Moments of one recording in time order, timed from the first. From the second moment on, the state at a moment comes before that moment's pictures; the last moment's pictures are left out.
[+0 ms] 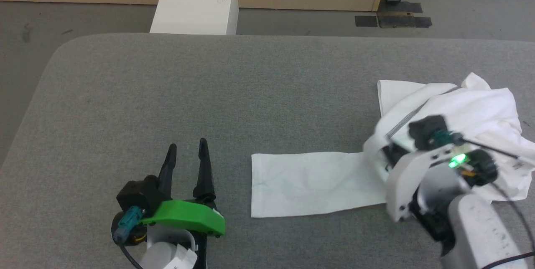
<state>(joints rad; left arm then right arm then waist) -0.09 0.05 -0.23 0.10 -0.42 0.12 -0.26 -0.26 -0.16 0.15 0.11 0.14 0.13 0.43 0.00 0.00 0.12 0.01</state>
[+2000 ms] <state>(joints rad) -0.15 0.05 -0.31 0.13 -0.44 0.10 -0.26 -0.74 -0.05 0.26 0.46 0.26 0.13 0.34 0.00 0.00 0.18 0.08</state>
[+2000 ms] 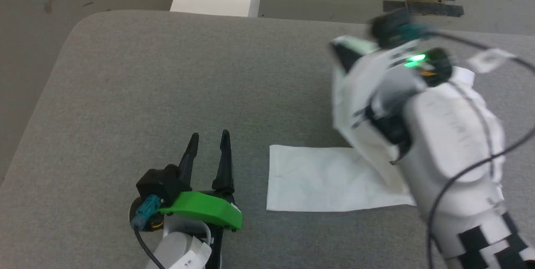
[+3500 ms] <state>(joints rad) -0.60 0.10 -0.42 0.53 -0.26 0.04 0.24 -0.02 -0.06 0.05 -0.06 0.21 0.13 0.11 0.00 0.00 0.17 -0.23</state>
